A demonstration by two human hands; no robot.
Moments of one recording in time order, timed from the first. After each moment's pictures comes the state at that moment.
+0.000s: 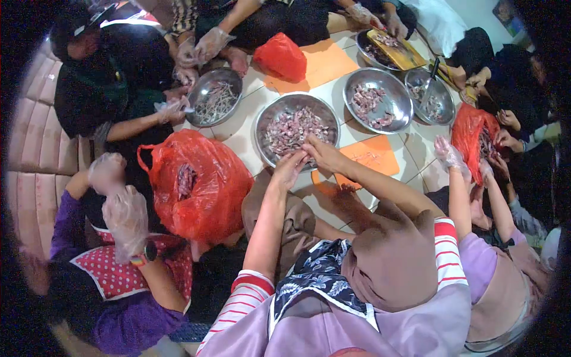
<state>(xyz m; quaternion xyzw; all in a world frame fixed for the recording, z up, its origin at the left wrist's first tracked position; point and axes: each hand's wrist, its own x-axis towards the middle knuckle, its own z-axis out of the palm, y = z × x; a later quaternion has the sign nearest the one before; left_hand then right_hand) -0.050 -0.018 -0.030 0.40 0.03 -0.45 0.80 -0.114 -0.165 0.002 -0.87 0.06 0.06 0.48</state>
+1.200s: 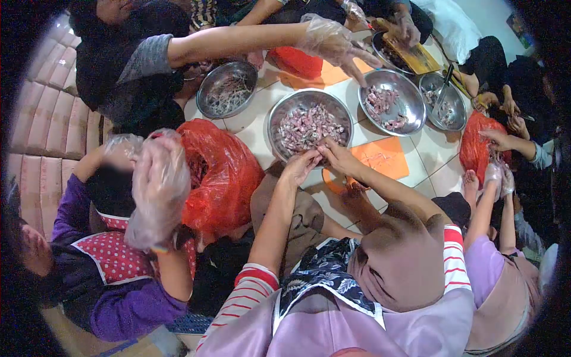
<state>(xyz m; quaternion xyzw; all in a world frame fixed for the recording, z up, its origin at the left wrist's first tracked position) -0.048 -0.015 -0.033 0.46 0.07 -0.49 0.74 -0.129 -0.161 -0.013 -0.86 0.06 0.02 0.52</state>
